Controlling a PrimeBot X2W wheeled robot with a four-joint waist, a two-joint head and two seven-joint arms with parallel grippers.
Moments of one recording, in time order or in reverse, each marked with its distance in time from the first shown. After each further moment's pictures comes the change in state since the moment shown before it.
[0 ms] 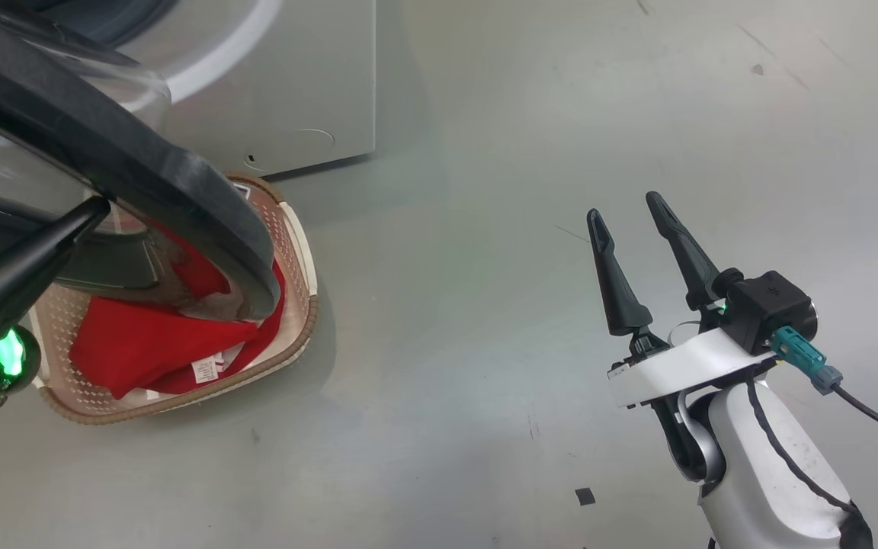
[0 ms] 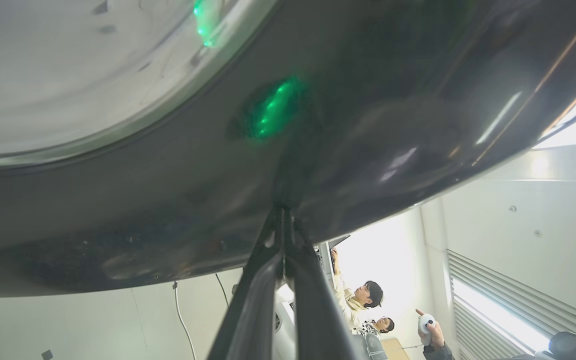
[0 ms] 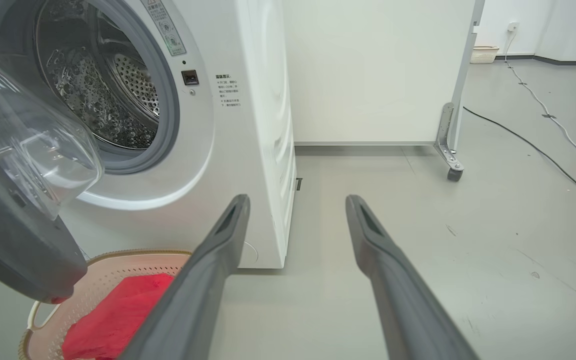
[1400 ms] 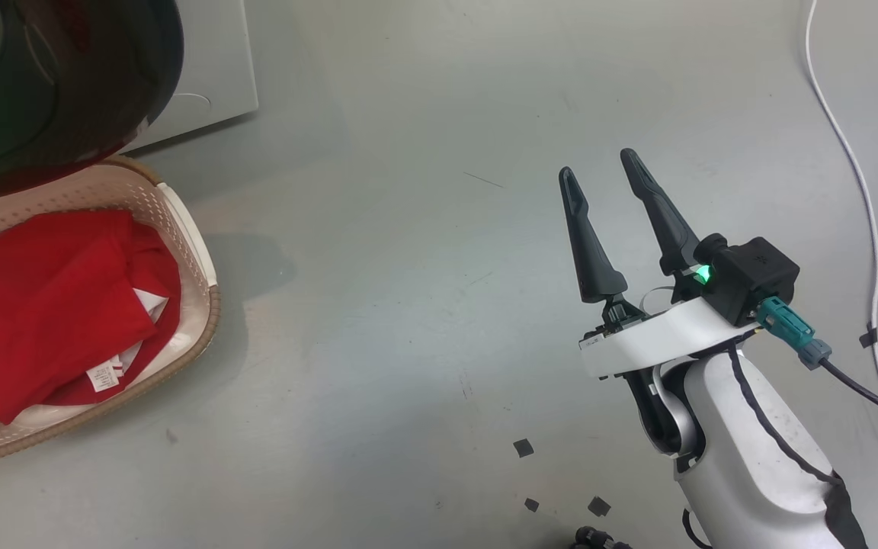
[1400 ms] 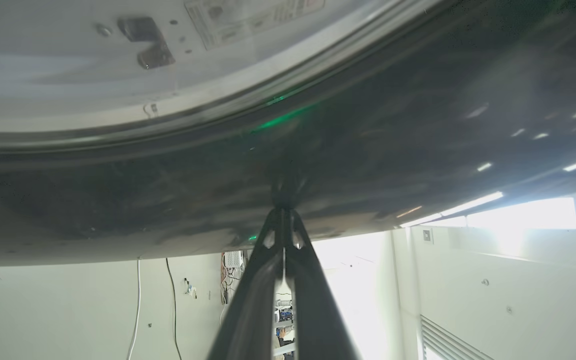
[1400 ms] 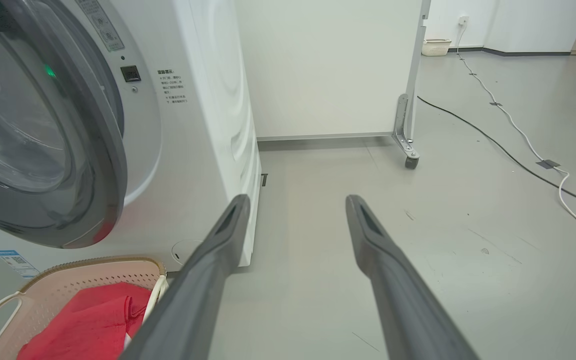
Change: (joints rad) left arm -0.488 -0.043 -0.049 0.316 0.086 0.155 -0.202; right arm -0.079 0.006 0.085 -0.040 0.073 -0.062 0.000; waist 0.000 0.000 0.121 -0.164
